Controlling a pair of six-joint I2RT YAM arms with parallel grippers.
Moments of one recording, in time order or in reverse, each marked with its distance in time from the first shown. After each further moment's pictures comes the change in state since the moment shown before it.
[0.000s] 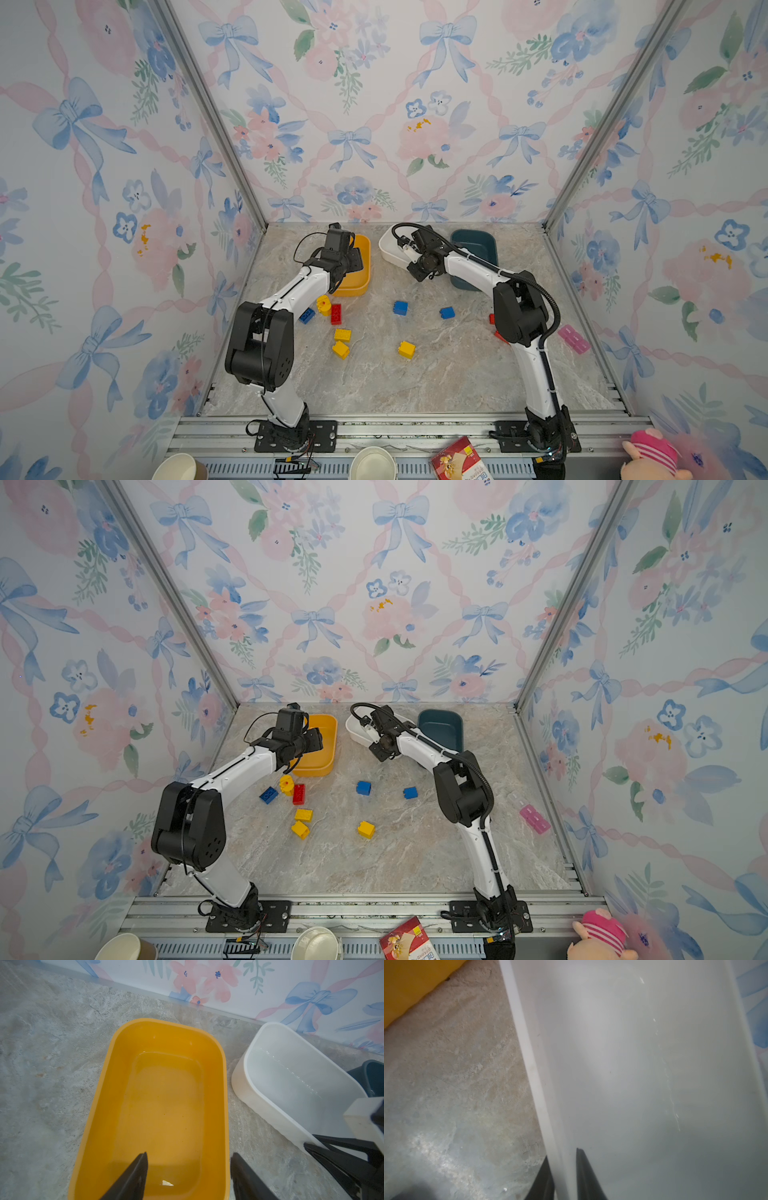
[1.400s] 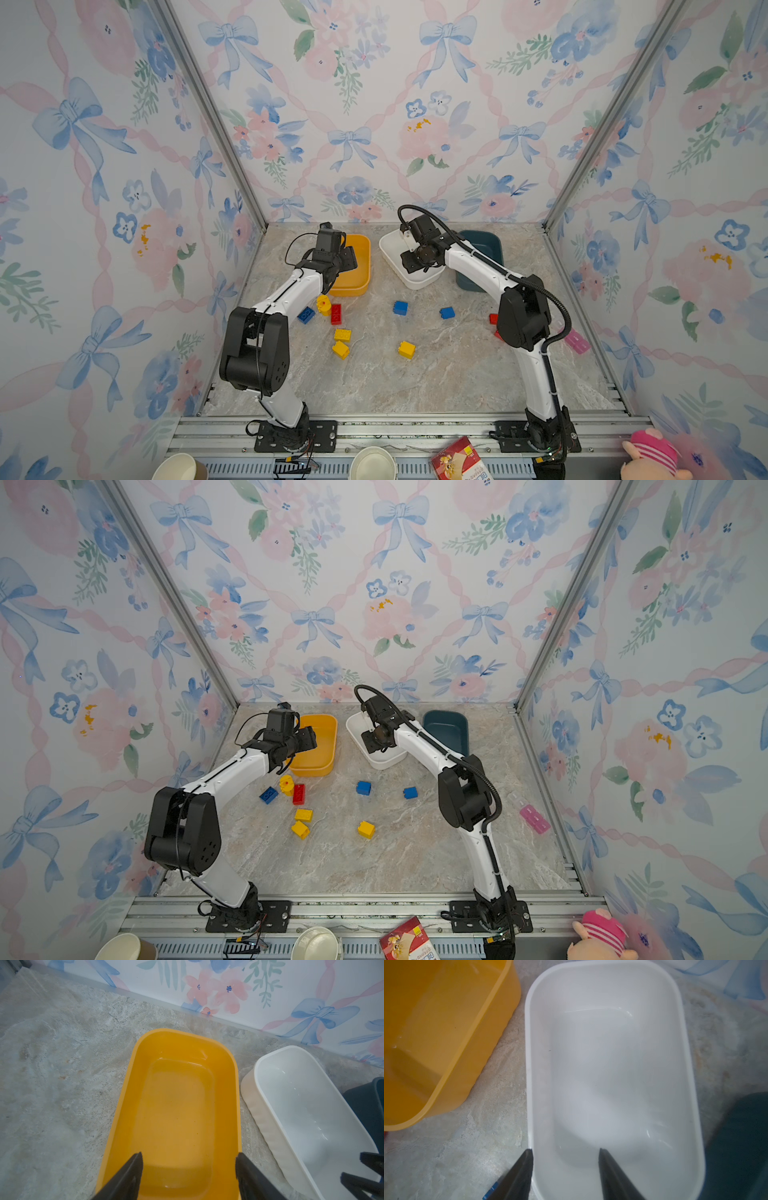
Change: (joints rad) left arm 0.053 -0.040 -0.033 0.024 0.014 0.007; right arm -0.019 -0.068 0.140 -0.170 -0.039 0.337
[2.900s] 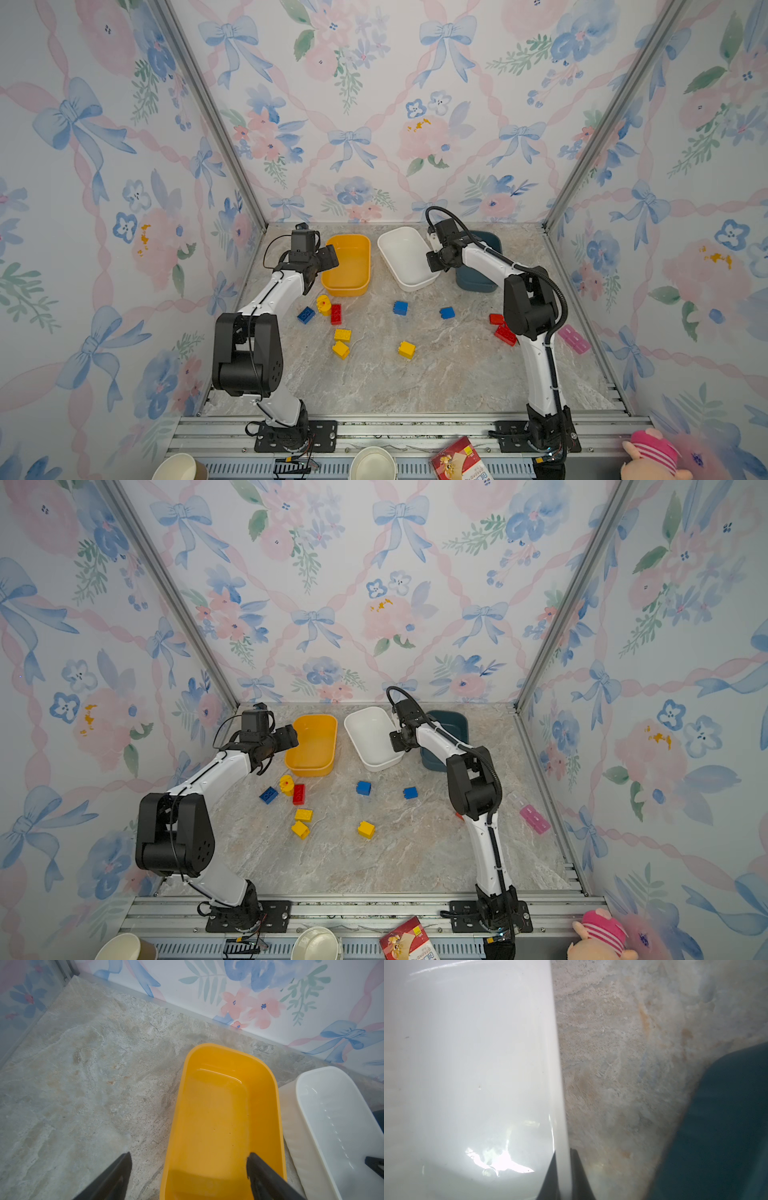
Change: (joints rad) left arm 0.168 -0.001 -0.031 0.027 0.072 0.062; right arm -0.122 0.055 -0.171 0.158 -0.003 0.009
